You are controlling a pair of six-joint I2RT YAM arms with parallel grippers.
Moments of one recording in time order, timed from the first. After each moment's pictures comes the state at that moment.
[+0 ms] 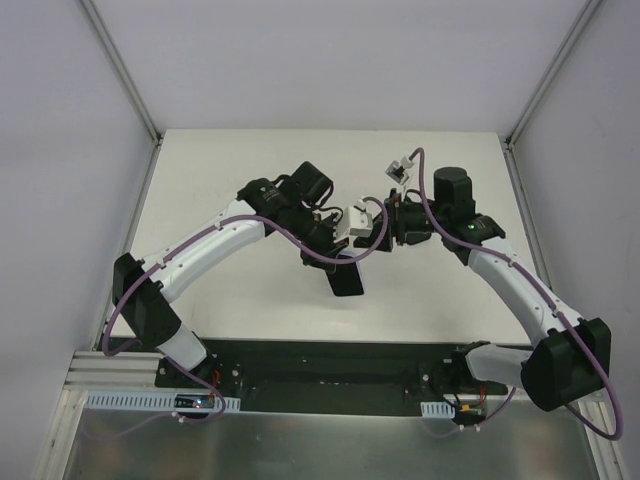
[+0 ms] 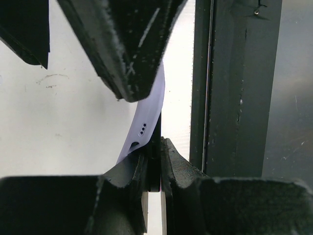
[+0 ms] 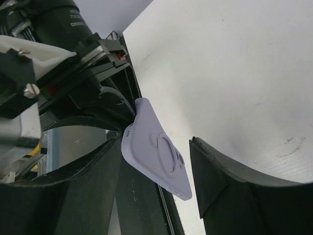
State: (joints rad) left arm -0.81 1.58 1.54 -1.00 0.59 0.52; right arm 0.38 1.22 1.00 -0.27 -0.99 0.24
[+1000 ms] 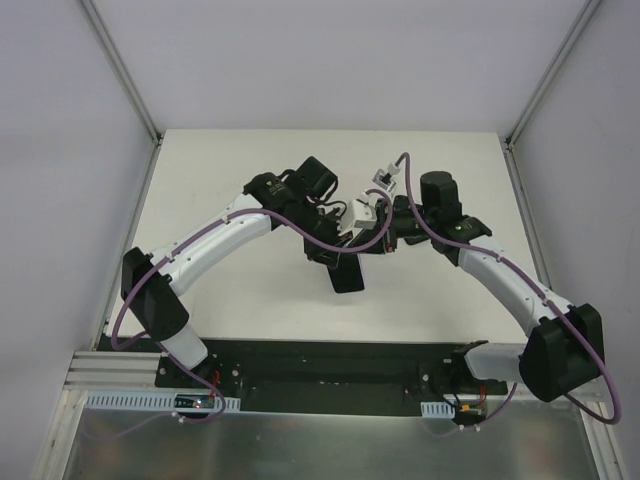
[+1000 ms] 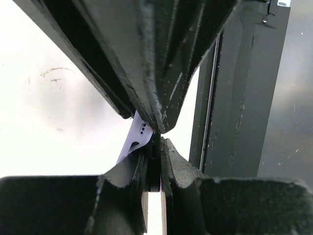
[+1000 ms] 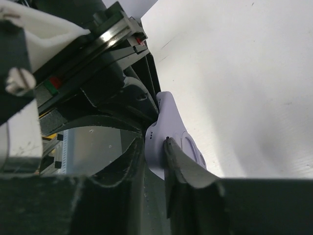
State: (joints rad) left arm -0.80 1.63 1.60 -1.02 0.56 0.46; right arm 0.44 1.27 0.96 -0.20 -1.06 0.27
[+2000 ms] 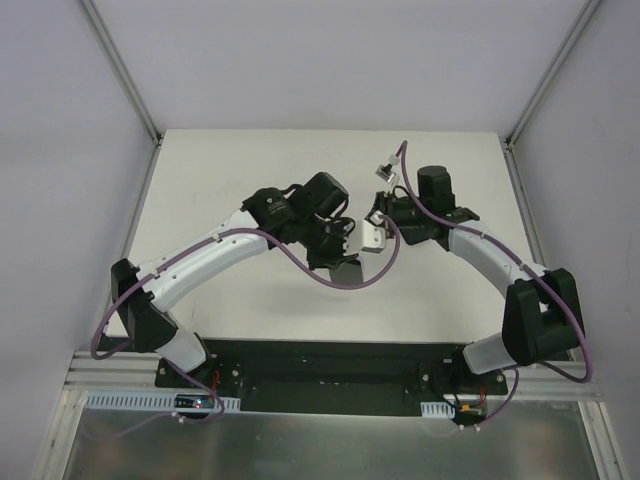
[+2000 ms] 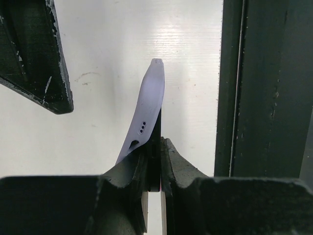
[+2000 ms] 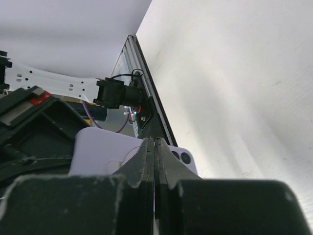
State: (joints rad) left arm -0.94 1.57 1.60 -1.01 0.32 0.56; right arm 0.37 1.46 0.98 -0.09 -1.10 0.51
